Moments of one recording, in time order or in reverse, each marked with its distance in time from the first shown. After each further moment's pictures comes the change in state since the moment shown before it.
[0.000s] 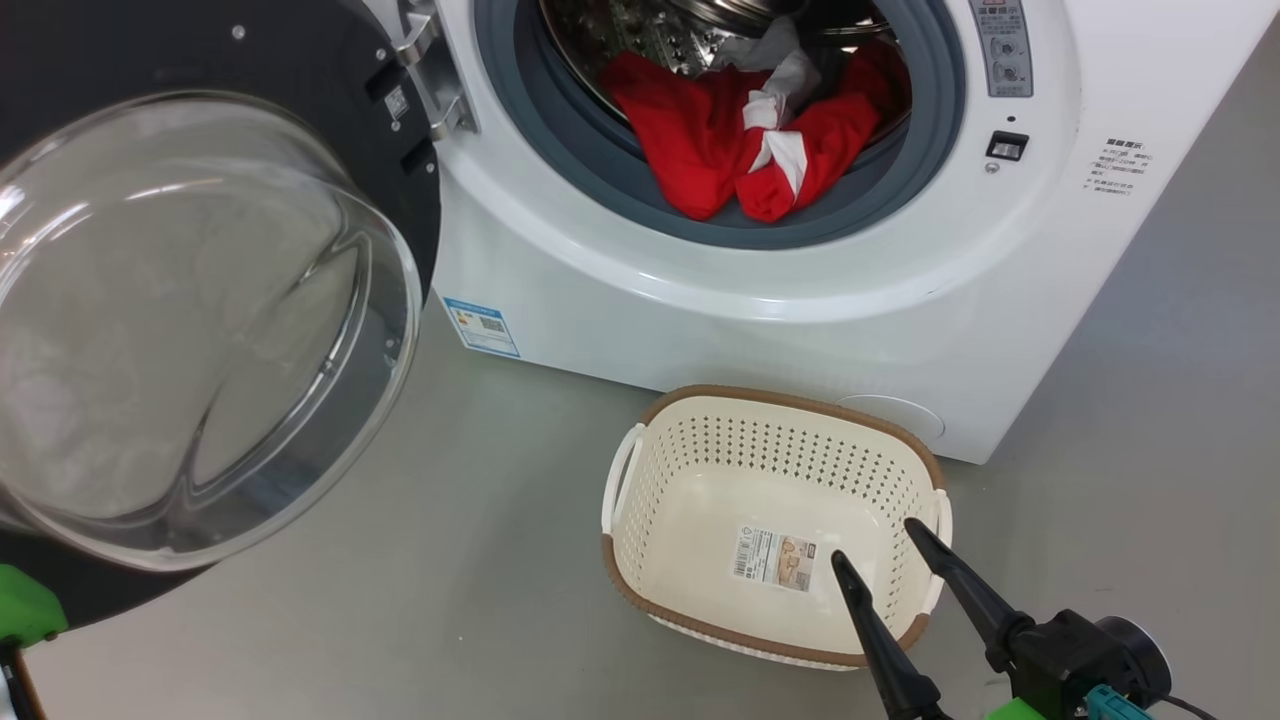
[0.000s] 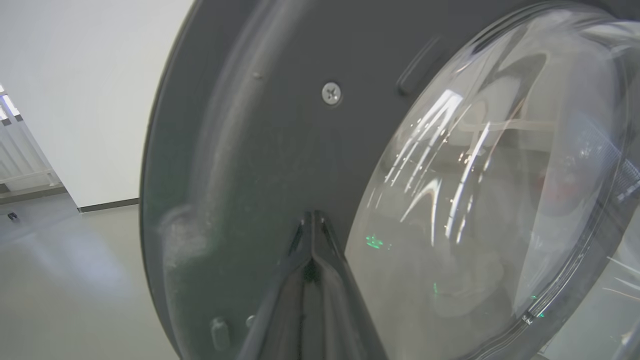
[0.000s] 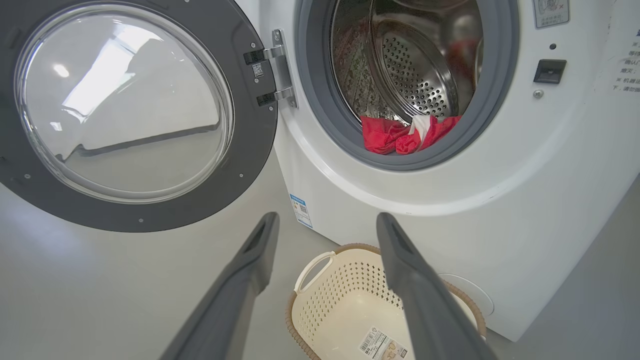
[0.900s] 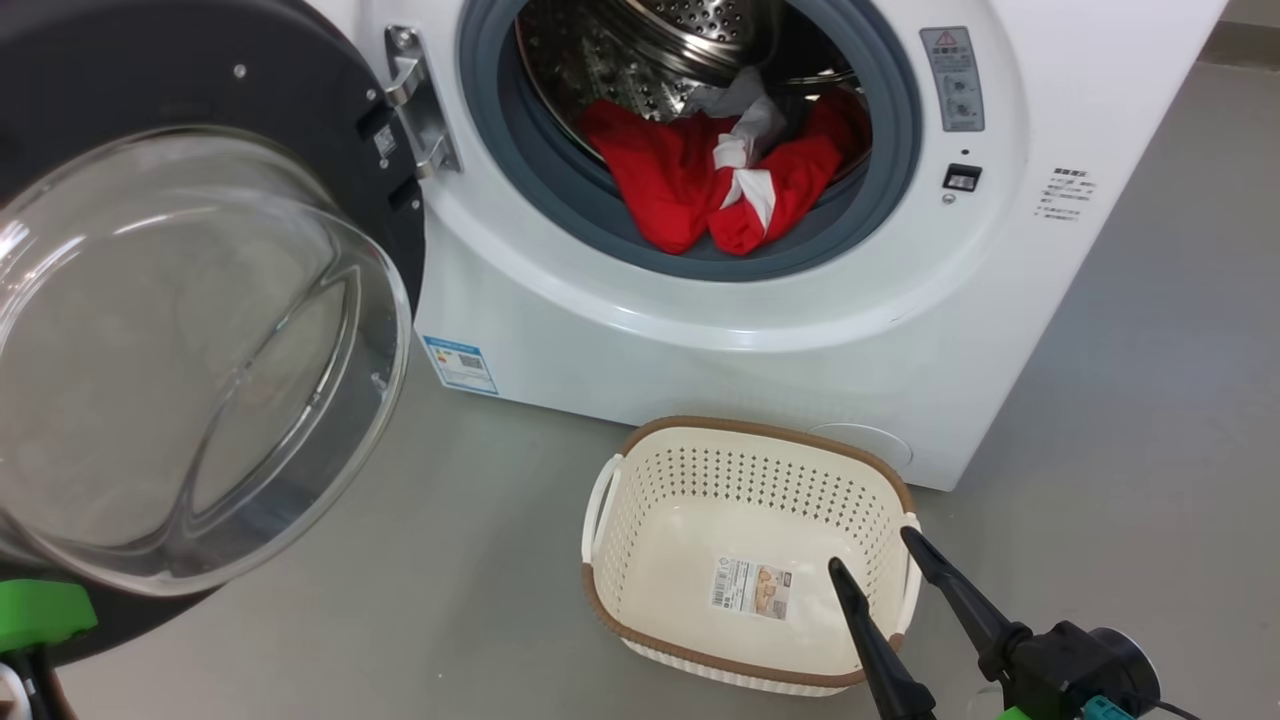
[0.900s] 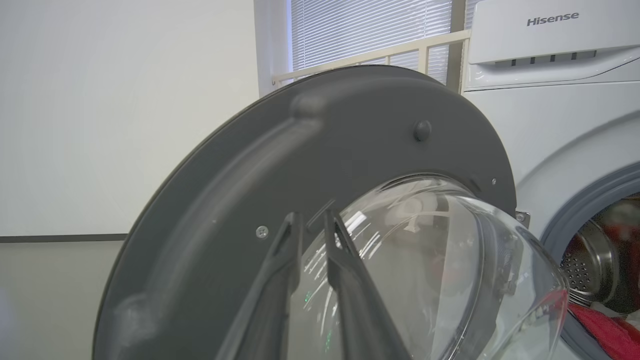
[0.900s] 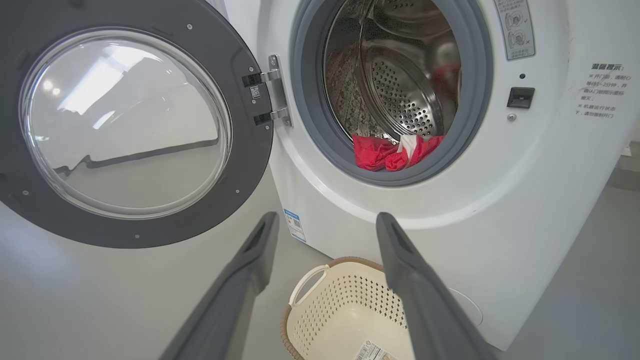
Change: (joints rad) left arm 0.132 -0.067 0.050 -0.370 -0.012 -0.018 0.003; right arm -0.001 0.009 0.004 0.046 0.014 0.000 -0.054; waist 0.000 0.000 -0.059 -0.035
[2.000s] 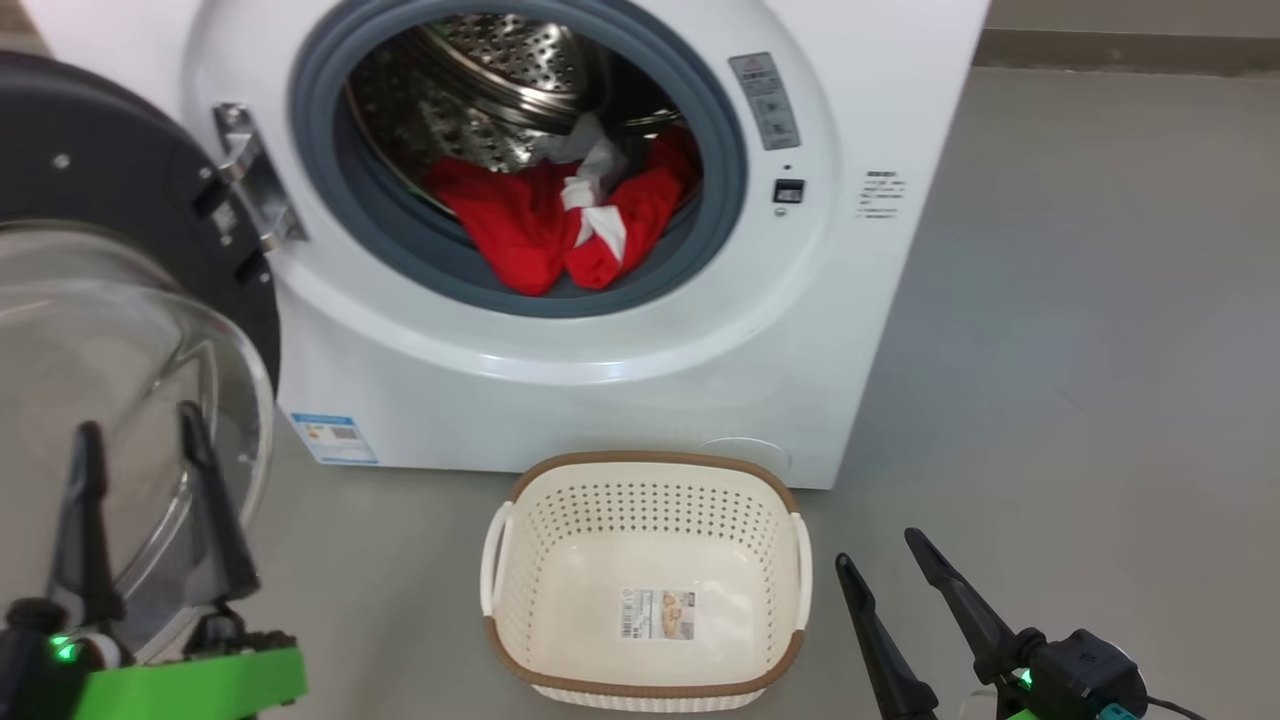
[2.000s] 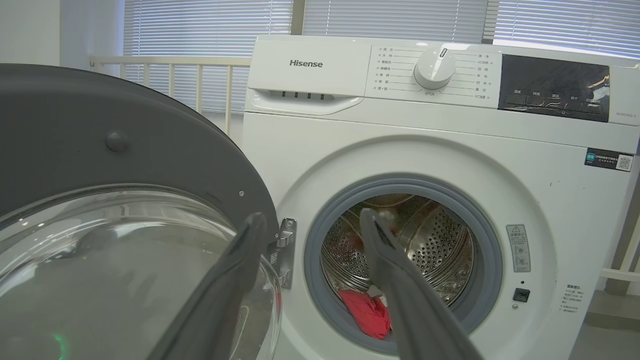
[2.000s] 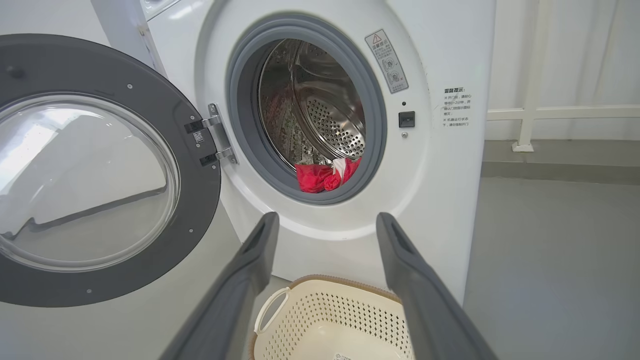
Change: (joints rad) left arm 0.138 -0.089 -0.216 -0.346 0.005 -0.017 0.053; right arm -0.017 0.005 0.000 0.082 0.084 0.000 -0.101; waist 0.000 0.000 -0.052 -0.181
